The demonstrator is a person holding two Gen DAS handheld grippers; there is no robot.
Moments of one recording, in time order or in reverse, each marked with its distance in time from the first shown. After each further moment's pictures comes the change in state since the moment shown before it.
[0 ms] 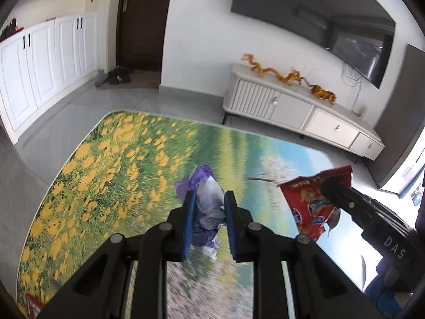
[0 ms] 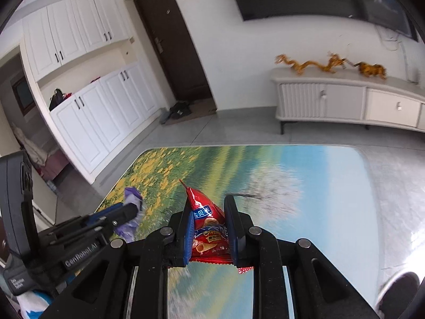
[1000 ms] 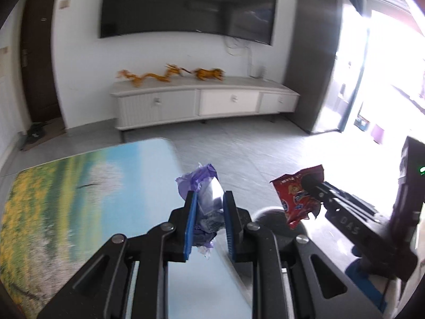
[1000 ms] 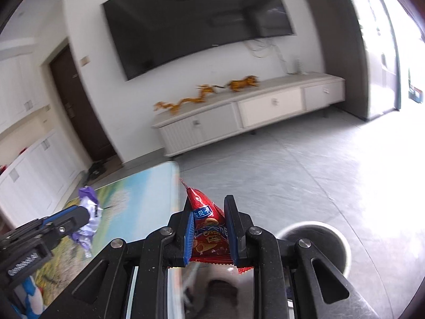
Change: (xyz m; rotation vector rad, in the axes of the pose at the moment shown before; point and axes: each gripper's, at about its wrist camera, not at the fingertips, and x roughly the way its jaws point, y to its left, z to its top) left arm -0.084 -0.265 -0.068 0.407 0.006 -0.371; right arm -0.226 -0.165 -0.092 0.323 -0.239 -0.441
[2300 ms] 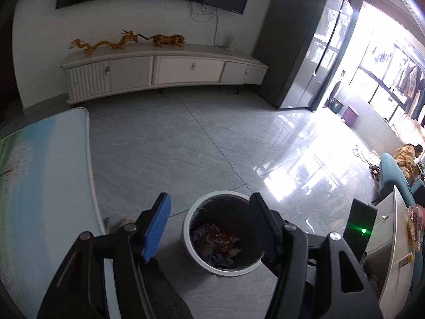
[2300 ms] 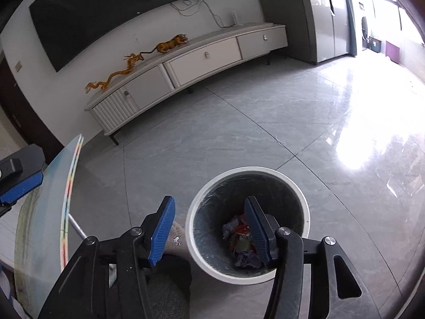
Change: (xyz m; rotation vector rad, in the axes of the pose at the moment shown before) left arm 0.108 -0.073 0.001 -0.025 0.136 -0.154; right arm 0.033 -0.115 -0.051 0.162 0.192 -0.204
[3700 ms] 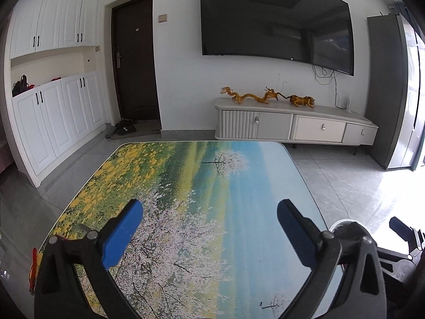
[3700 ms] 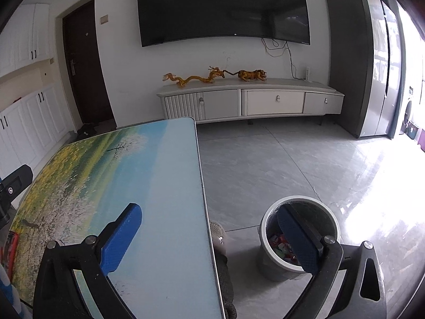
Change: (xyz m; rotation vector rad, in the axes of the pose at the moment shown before) left arm -0.218 0.129 -0.139 -0.177 -0.332 0.648; right arm -0.095 0.179 -0.092 -0.375 -0.161 0.087
